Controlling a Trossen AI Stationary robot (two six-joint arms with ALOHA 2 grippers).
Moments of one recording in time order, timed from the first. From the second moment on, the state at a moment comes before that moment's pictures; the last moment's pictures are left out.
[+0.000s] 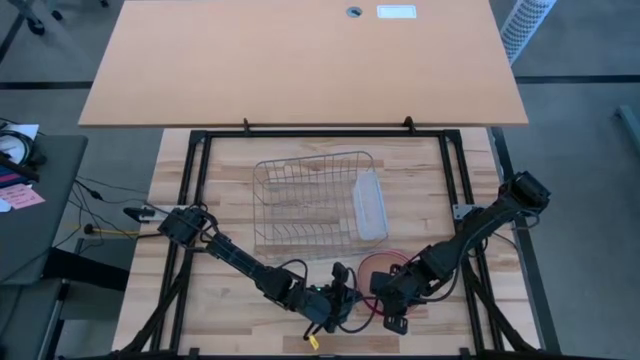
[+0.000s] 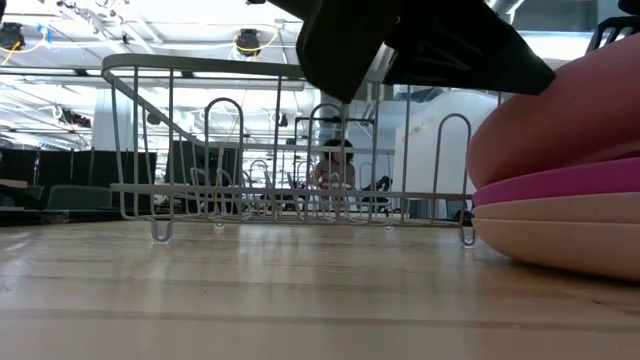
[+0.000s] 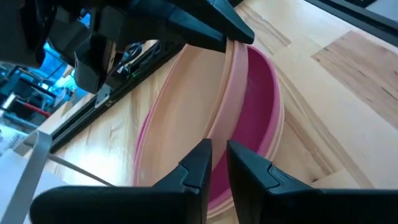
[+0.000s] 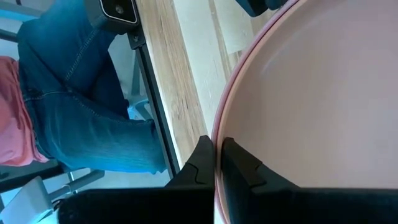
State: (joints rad) left arm -0.51 2.15 1.44 0.28 -0.58 0.43; right arm 0.62 1.61 1.13 -0.56 -0.16 0.99
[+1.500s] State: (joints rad) left arm -0.54 2.15 1.44 0.30 -0.61 0.57; right arm 0.62 1.61 1.13 -0.53 -0.16 0.97
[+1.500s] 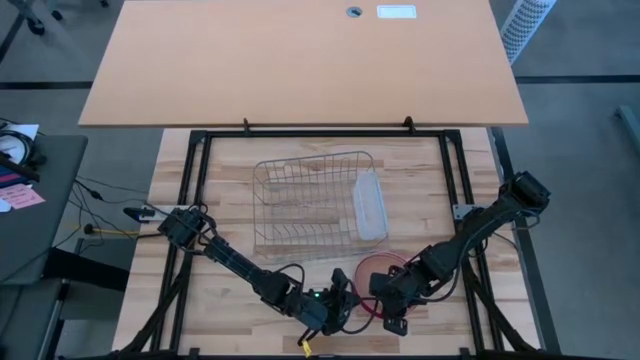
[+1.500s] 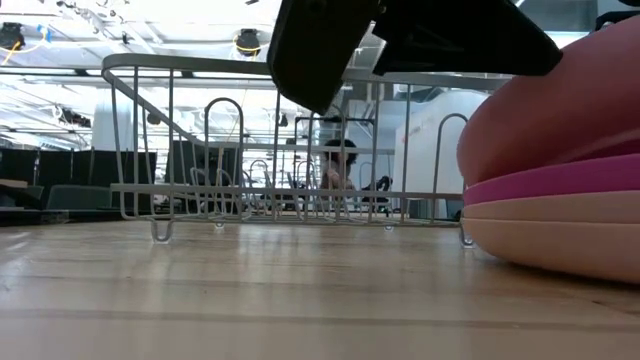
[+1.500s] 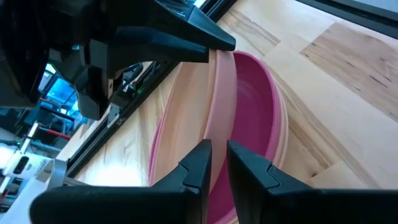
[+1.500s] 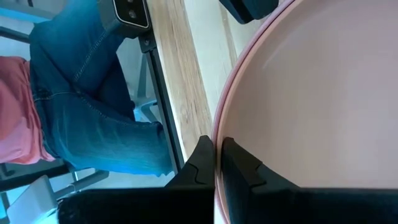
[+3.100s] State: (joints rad) left arm -0.55 2.15 1.44 0.32 -0.62 0.62; right arm 0.61 1.61 1.13 -0.53 -0.16 0.96
